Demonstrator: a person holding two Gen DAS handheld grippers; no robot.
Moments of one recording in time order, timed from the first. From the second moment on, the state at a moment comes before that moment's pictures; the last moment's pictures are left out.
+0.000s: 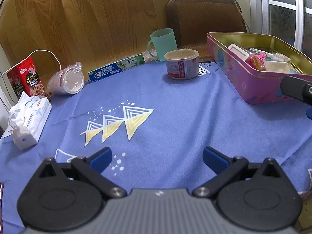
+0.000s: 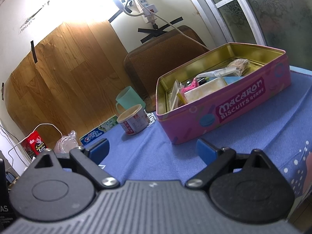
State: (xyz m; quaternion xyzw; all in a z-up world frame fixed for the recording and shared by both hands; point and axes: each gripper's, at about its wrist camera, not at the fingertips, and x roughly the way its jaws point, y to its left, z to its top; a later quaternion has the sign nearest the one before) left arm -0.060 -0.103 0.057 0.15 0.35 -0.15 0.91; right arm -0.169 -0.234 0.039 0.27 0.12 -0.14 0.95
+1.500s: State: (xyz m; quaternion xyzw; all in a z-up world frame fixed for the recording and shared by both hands) left arm -0.053 -0.110 0.053 0.16 0.36 -0.16 0.91; right arm -0.170 -0.231 0.034 0.27 0.13 -0.15 0.94
